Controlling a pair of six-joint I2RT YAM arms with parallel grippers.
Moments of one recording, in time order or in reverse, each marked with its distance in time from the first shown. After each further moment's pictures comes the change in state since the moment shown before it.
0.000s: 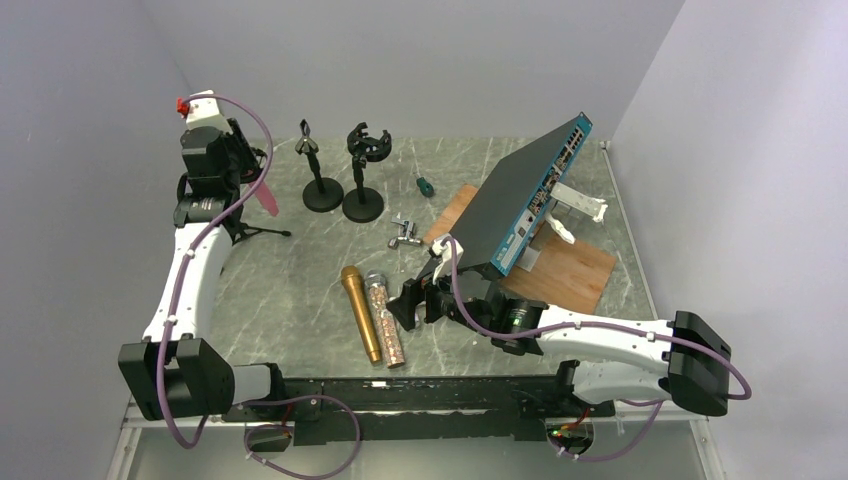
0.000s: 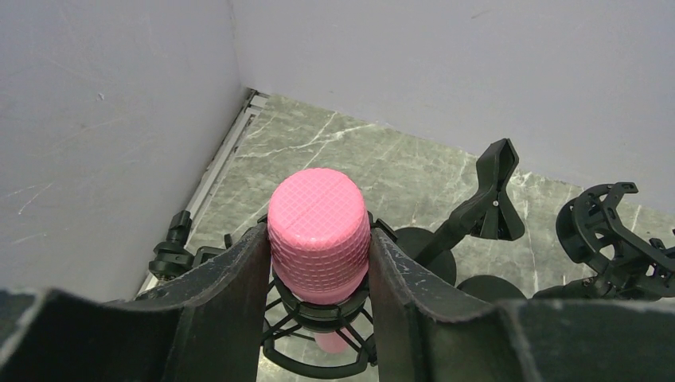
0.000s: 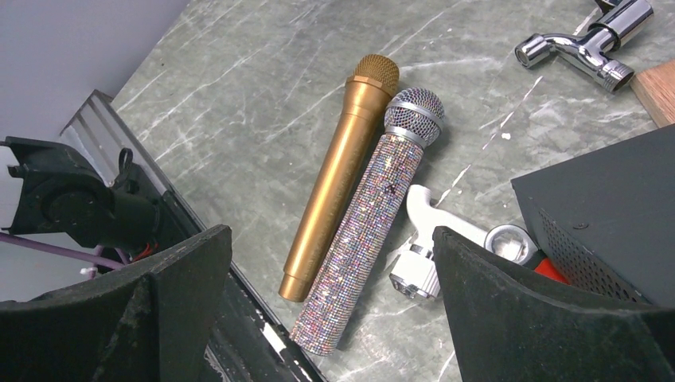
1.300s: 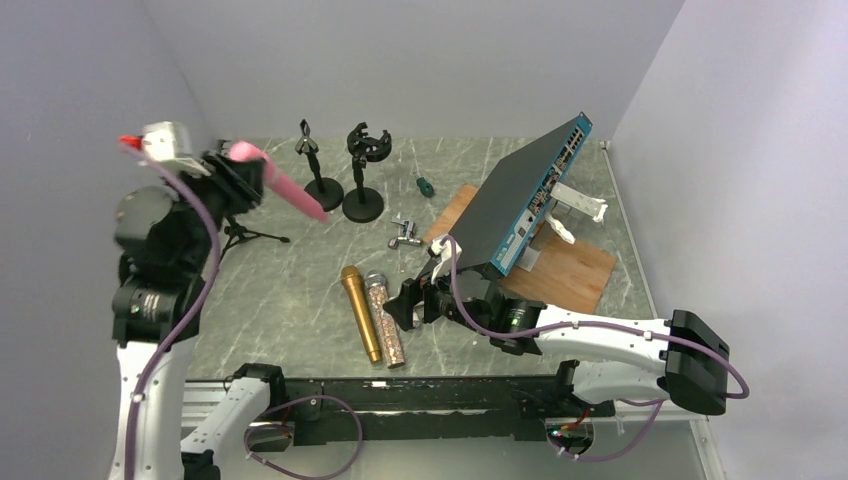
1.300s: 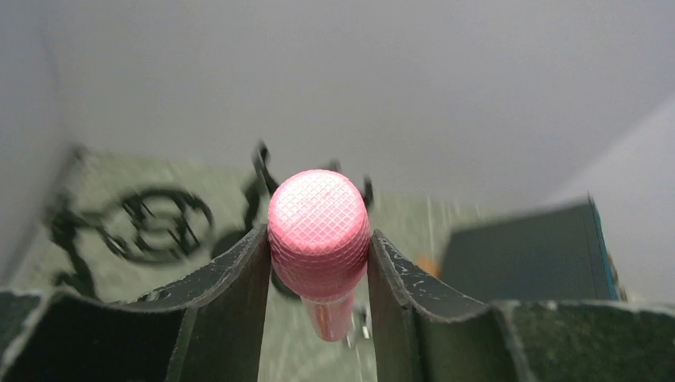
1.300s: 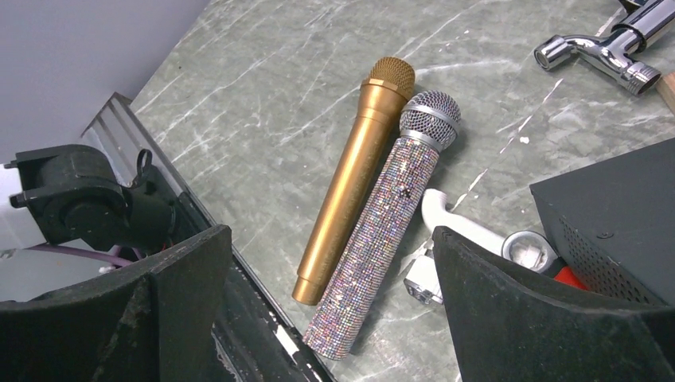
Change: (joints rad) left arm -0.177 -0.467 0.191 -0.345 0.155 -0.189; right arm 0.000 0.011 -0.001 0.031 -0.024 0.018
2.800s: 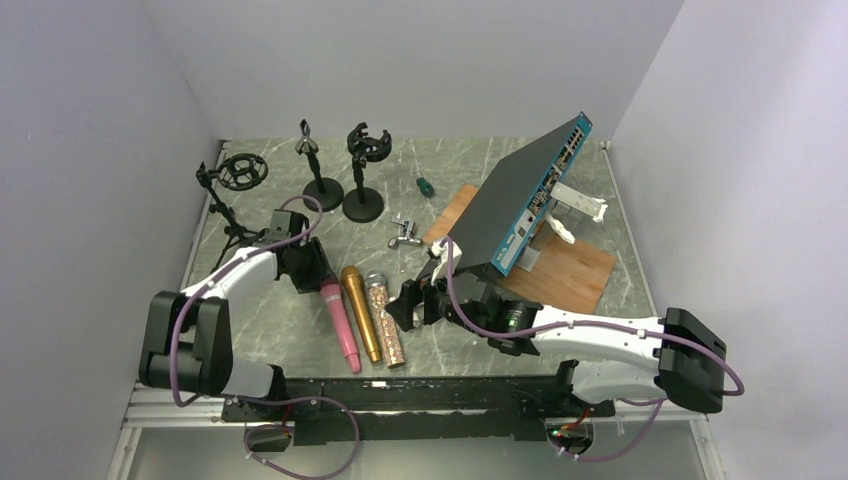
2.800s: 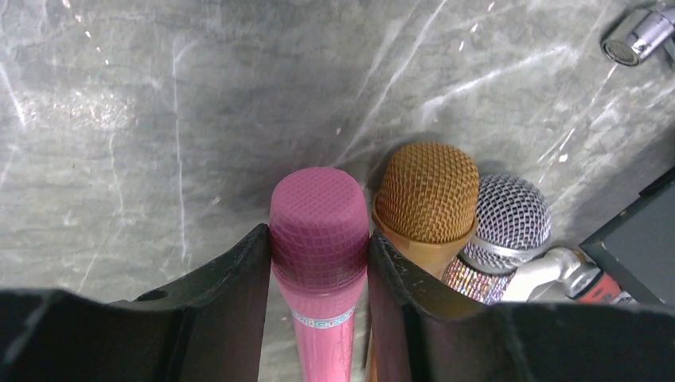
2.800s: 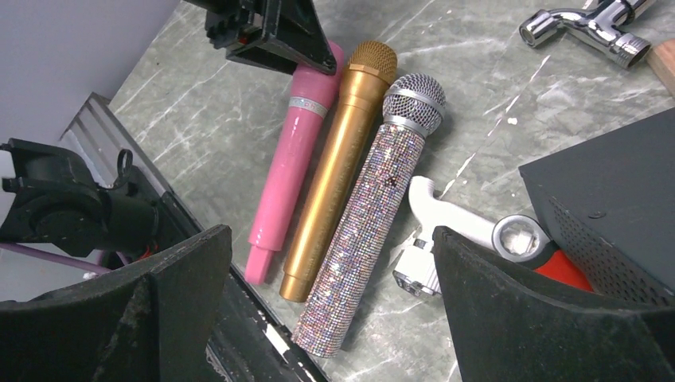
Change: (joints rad) left arm -0.052 0.560 -0.658 -0.029 0.220 -0.240; right arm 0.000 0.031 -0.018 0.010 0.023 0.028
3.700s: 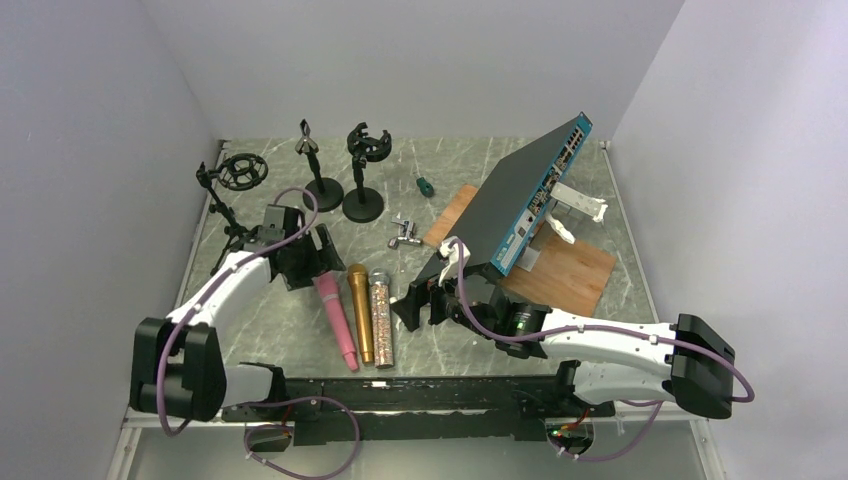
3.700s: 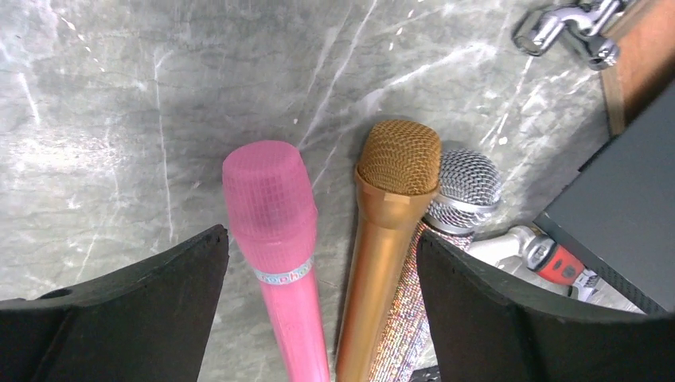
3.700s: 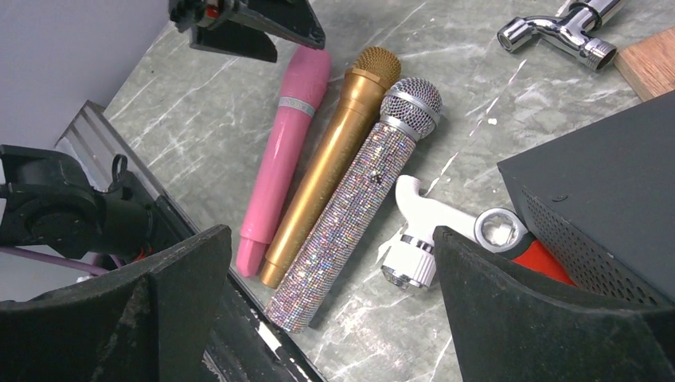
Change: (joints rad) left arm -0.013 -0.067 0.033 -0.025 0.009 -0.005; right arm 0.000 -0.072 -0.030 -0.026 0.033 -0.011
